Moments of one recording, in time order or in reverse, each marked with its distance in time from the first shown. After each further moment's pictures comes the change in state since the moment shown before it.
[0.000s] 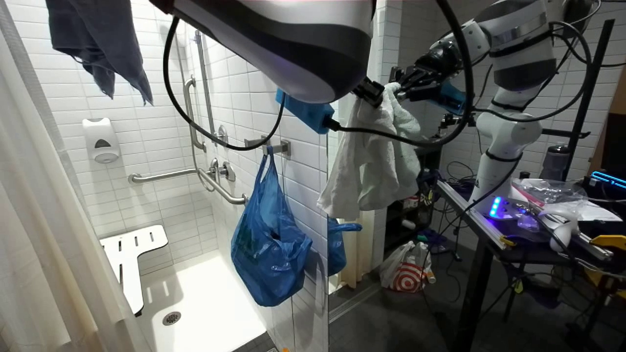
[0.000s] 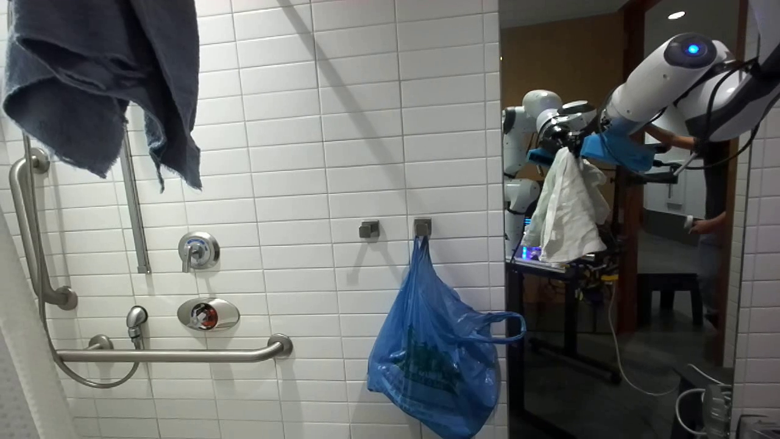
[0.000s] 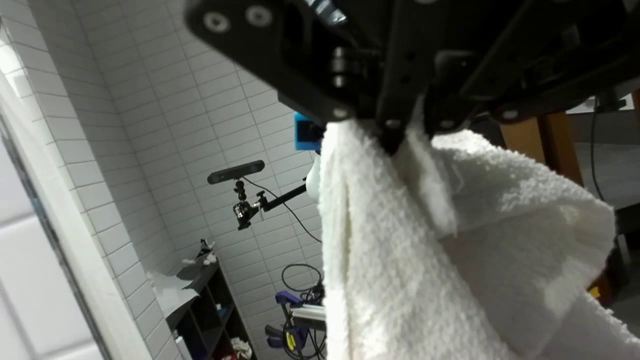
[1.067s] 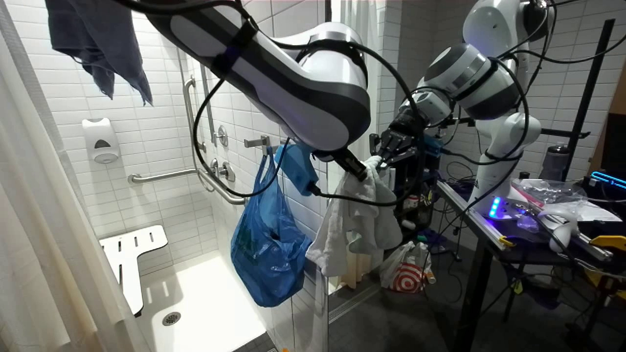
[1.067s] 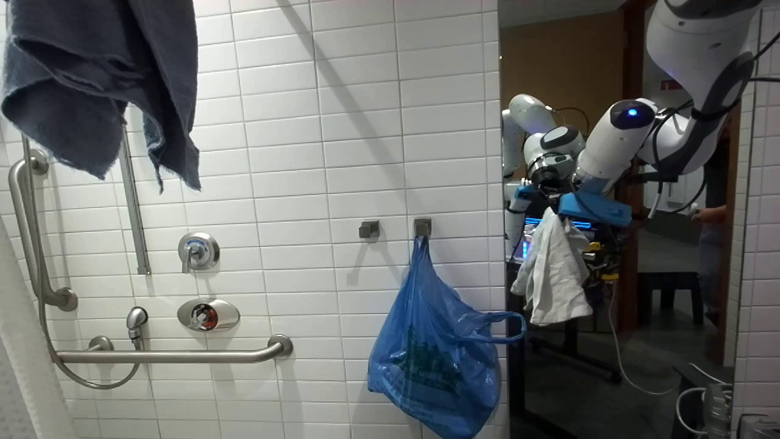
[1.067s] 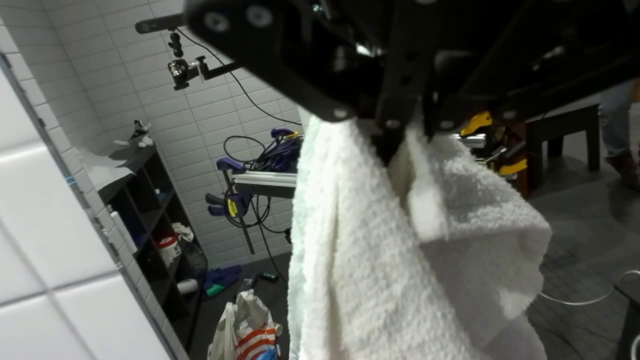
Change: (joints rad) arm 0.008 0.271 0.037 0.015 -0.197 0.000 0.341
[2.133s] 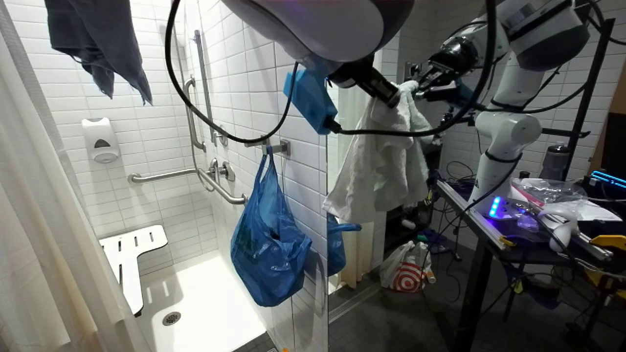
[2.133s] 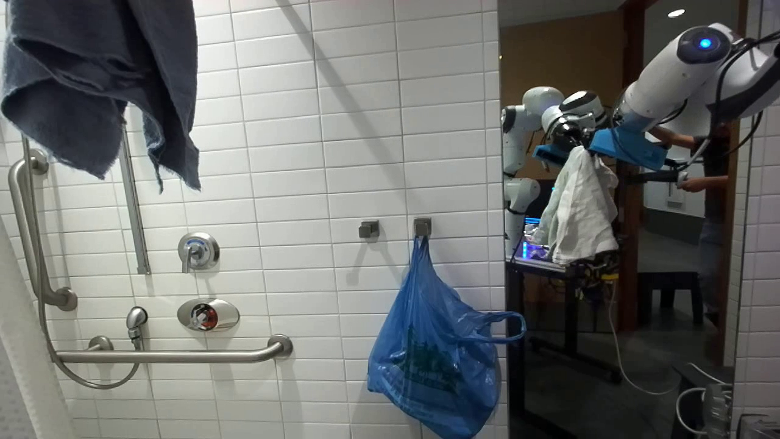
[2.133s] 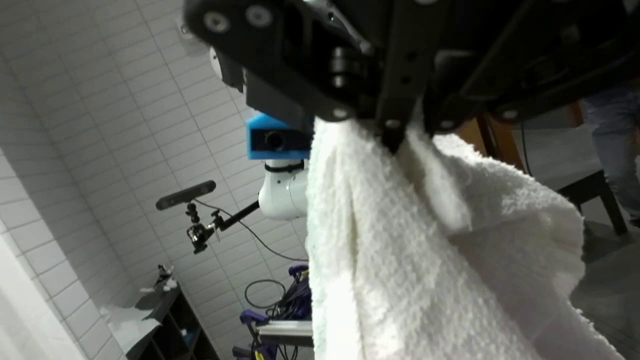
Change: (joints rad) arm -0.027 -0.282 -0.043 0.058 -0.093 0.000 0.071
